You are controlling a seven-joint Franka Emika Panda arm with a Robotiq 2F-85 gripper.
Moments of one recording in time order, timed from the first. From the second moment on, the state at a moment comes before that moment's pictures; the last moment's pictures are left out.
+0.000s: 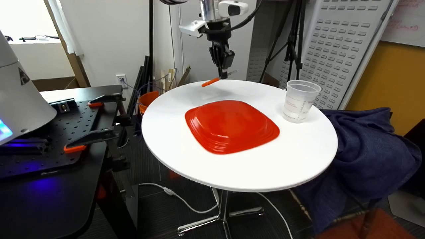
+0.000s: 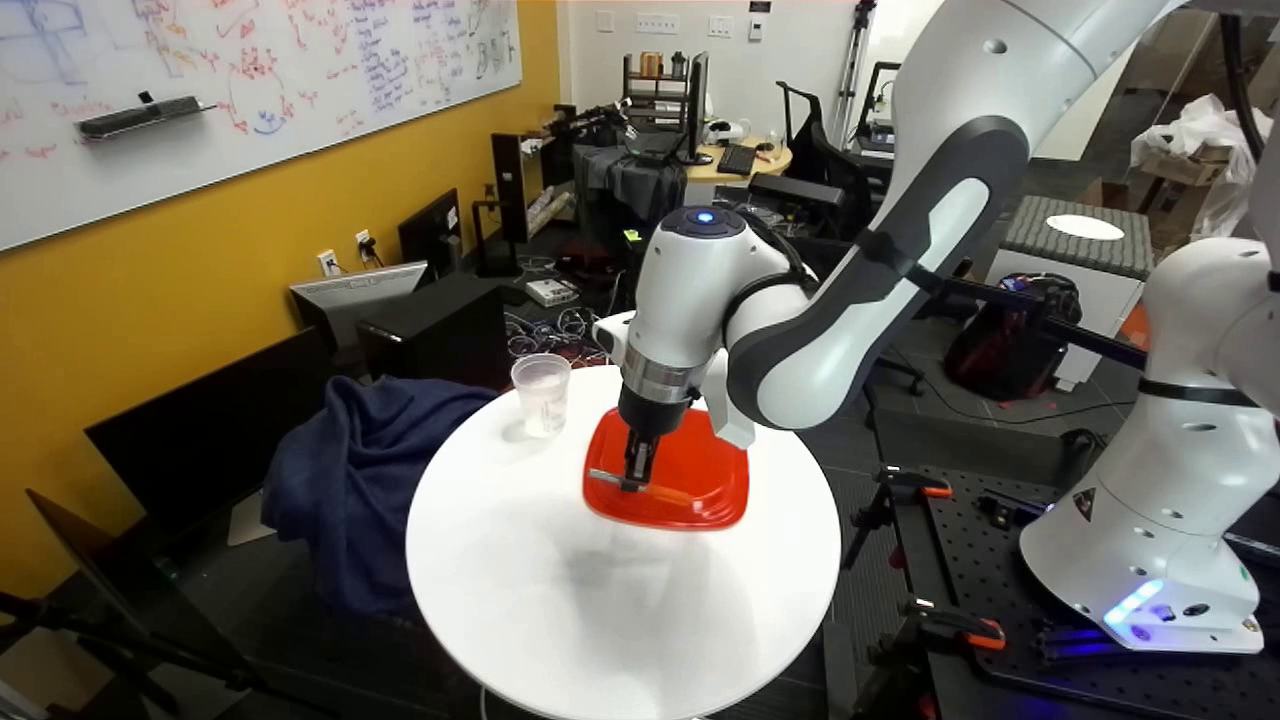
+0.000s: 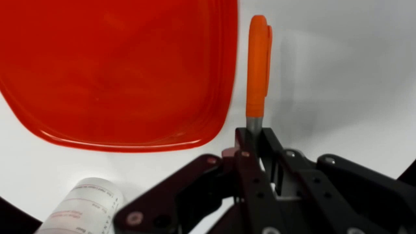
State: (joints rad) arm 0.10 0.31 -0.04 -2.35 -0.08 2.84 0.03
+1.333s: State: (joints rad) arm -0.13 0.20 -0.06 -2.46 0.03 2.95 -0.10
